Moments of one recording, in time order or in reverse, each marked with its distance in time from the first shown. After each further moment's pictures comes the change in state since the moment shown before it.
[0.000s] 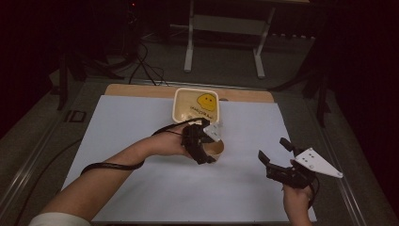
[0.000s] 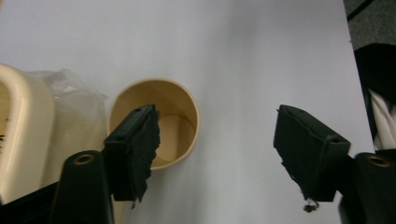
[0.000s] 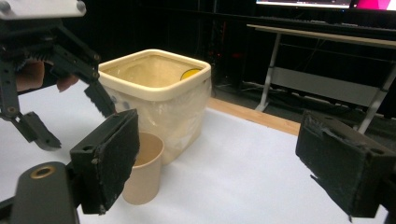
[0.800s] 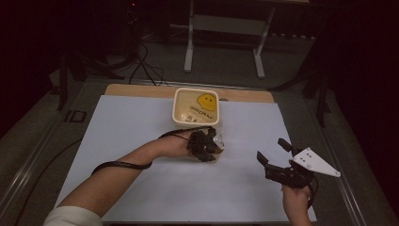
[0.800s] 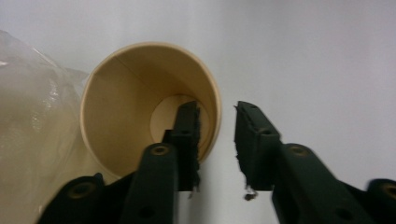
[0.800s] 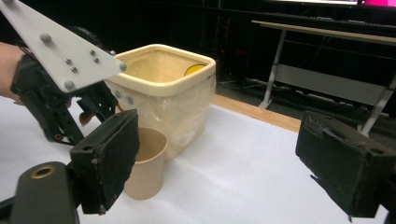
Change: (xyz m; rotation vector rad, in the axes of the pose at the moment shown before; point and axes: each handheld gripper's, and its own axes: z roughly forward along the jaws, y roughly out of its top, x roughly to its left) left arm 0.008 -0.006 0.051 0.133 0.020 0.047; right arm 0.001 -0.001 0.002 0.021 0.019 -0.009
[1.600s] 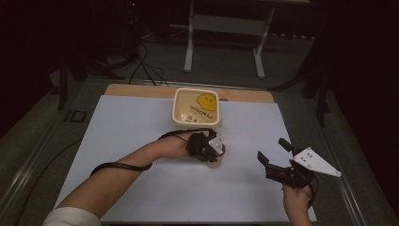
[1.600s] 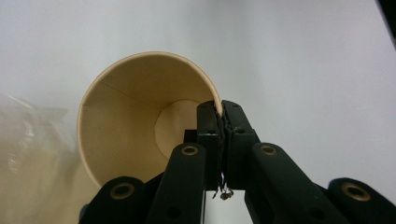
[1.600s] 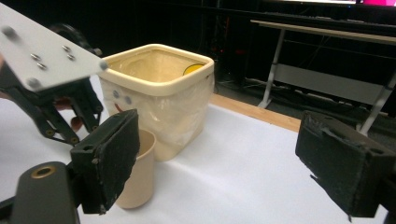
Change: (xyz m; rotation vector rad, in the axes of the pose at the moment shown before) left arm -0.008 -0.002 -0.010 -0.094 -0.063 0.136; right arm -0.002 0.000 0.000 -0.004 -0.006 0.001
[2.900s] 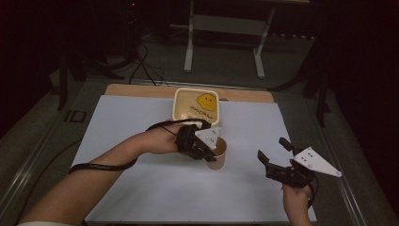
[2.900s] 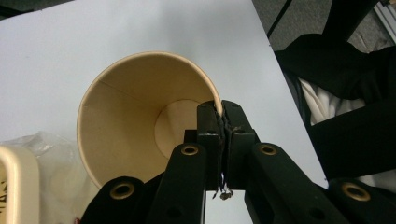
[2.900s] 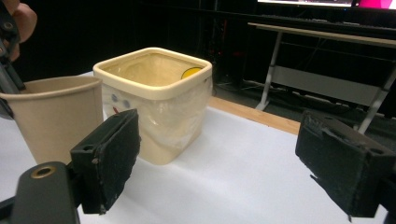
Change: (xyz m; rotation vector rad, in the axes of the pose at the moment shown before) left arm -0.025 0.025 -0.092 -0.117 -0.060 0.051; right arm 0.001 0.002 0.000 -0.007 -0.008 0.009
